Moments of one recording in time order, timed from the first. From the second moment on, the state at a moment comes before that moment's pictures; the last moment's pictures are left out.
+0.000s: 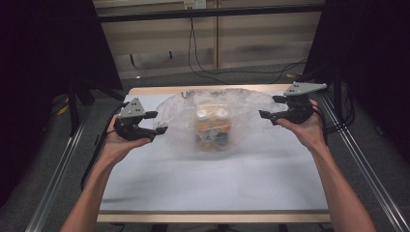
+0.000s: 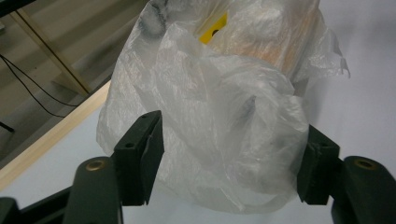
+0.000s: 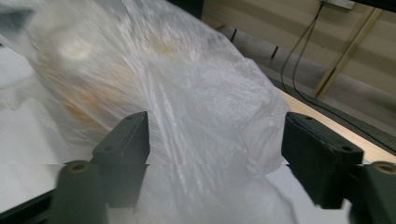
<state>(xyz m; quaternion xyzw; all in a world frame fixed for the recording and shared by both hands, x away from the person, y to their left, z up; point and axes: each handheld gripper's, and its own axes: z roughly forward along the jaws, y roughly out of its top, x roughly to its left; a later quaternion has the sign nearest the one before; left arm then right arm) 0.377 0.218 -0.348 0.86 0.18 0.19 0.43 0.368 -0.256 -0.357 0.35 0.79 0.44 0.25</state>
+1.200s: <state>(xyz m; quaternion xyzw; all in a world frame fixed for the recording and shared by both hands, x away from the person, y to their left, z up) 0.436 0.203 -0.438 0.93 0.24 0.14 0.23 0.446 -0.246 -0.417 0.45 0.79 0.38 0.17</state>
